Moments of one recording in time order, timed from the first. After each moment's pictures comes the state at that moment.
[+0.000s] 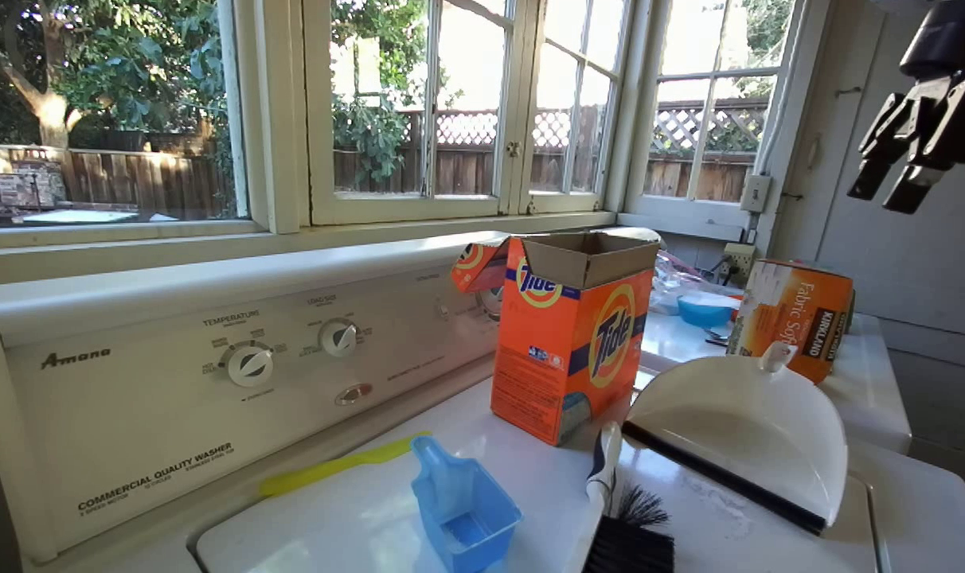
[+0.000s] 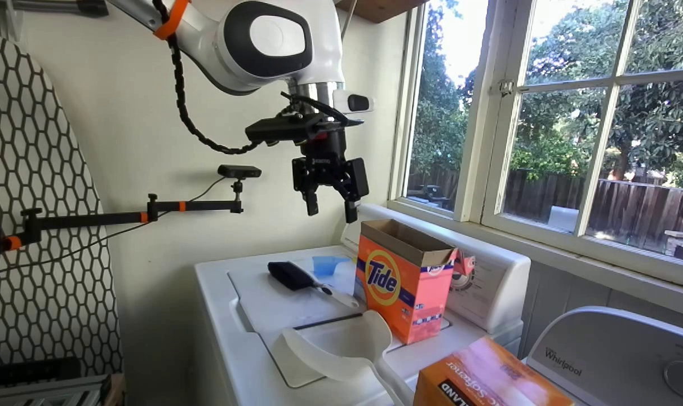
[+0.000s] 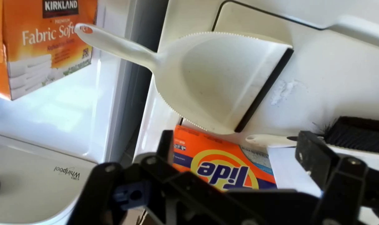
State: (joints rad) arm 0.20 -0.43 0.11 -2.38 -0.02 2.18 -0.26
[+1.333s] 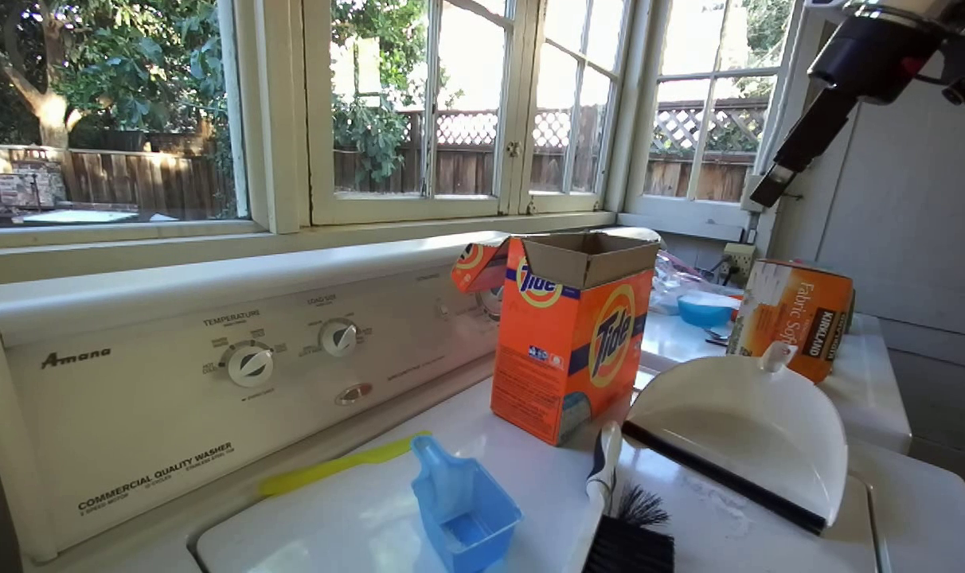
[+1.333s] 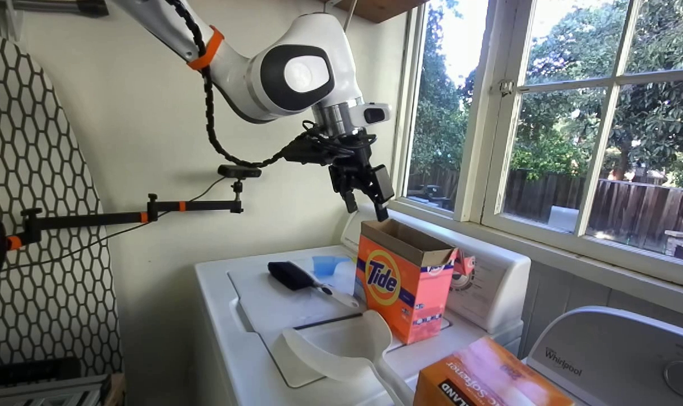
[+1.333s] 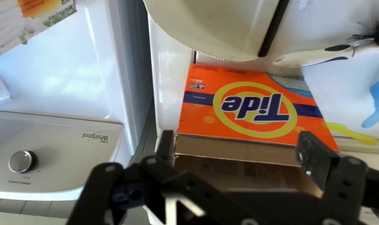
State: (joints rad) arm 0.16 -0.26 0.17 -2.32 -0.09 2.48 0.06
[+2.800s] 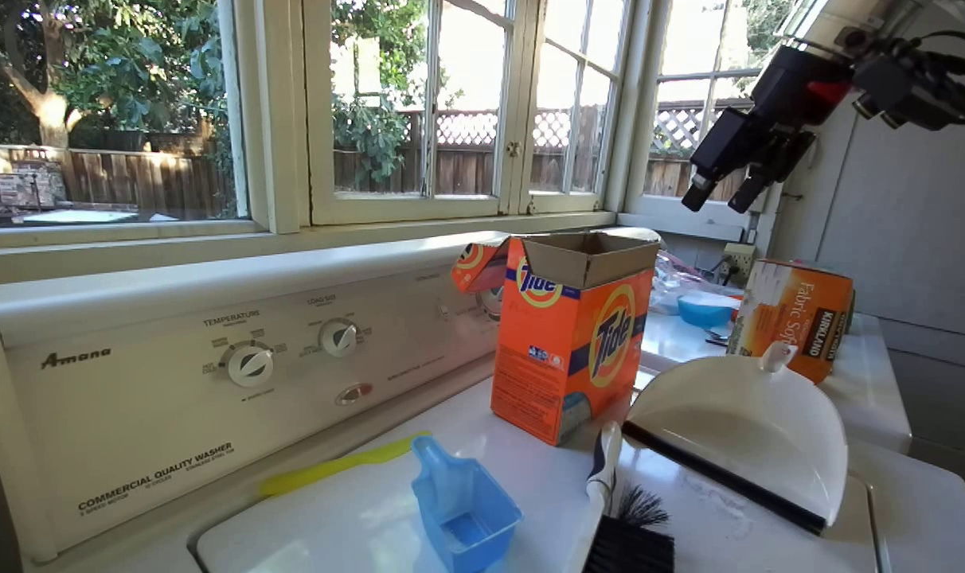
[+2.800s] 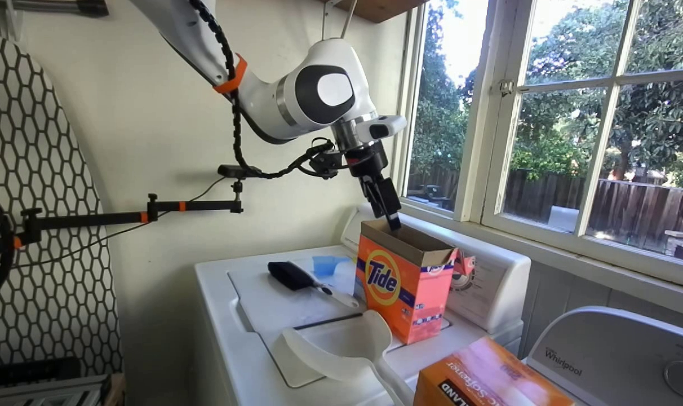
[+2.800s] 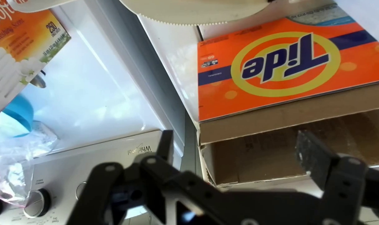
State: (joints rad) arm 0.08 -0.11 0.26 -2.20 -0.28 2.52 0.61
